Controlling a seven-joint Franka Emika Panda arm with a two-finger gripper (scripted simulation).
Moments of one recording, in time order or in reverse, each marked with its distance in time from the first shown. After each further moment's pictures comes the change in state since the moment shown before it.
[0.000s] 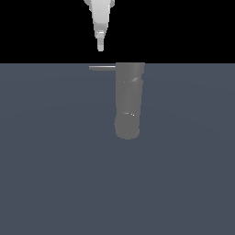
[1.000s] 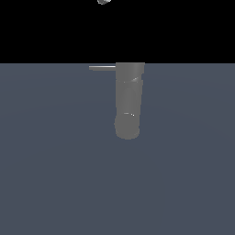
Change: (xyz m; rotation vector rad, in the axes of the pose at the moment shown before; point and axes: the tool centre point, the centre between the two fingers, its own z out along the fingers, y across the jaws) arm 0.008 0.100 -0.092 0.026 -0.038 -0.501
